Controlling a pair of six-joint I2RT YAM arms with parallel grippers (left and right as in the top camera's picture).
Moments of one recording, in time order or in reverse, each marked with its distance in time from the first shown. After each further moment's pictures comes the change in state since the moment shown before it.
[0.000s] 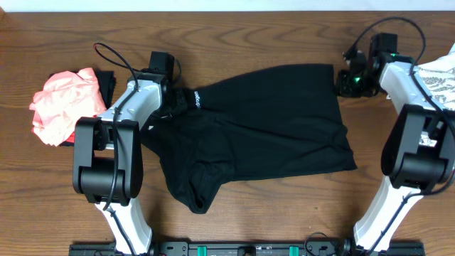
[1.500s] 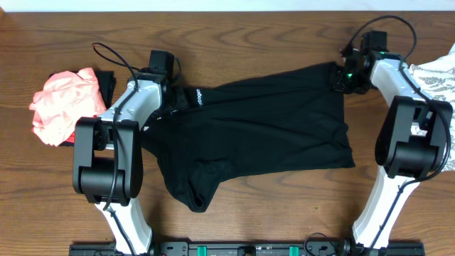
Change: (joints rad) left arm 0.000 0.000 -0.002 0.055 0.000 -0.015; right arm 0.017 0.130 0.055 0.063 0.082 0.133
